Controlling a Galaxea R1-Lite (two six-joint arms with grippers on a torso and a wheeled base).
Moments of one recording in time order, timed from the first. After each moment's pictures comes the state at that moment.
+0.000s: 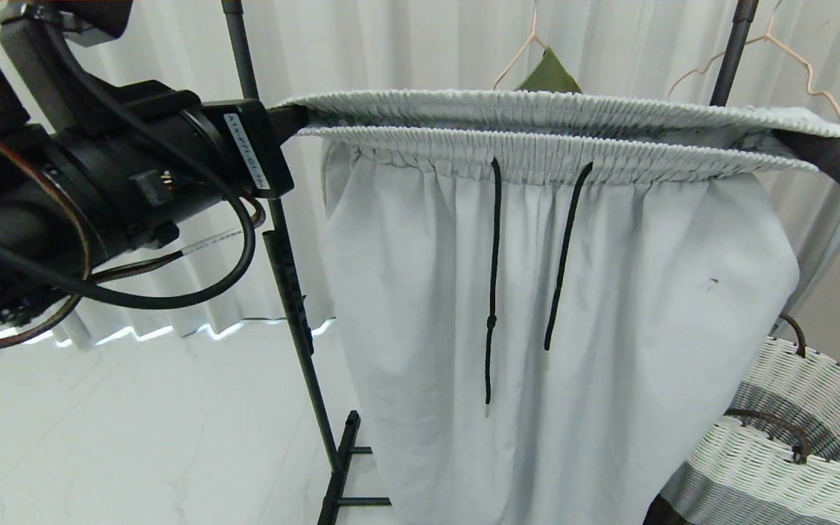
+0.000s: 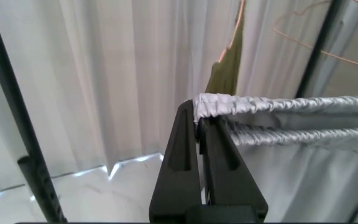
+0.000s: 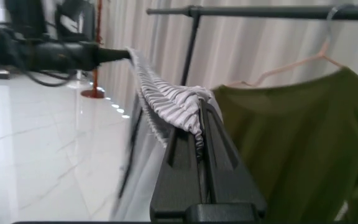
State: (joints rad) left arm -0.55 1.39 -1.02 -0.49 0.13 0.00; right arm 0.25 1.27 -0.69 -1.08 0.78 0.23
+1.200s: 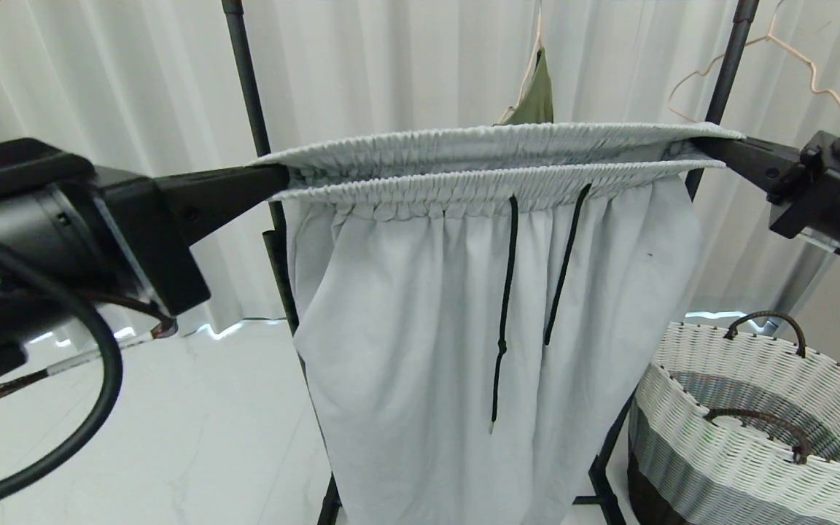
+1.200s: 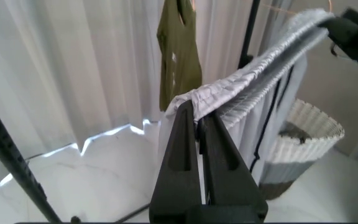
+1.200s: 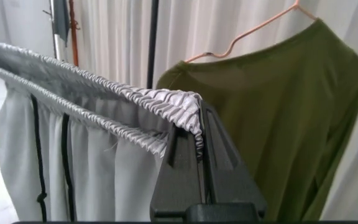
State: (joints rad) left arm -0.72 1.18 -0.91 -0.30 0.13 -0.01; right arm 0.20 1.49 -0.84 -1.08 0.77 0.22
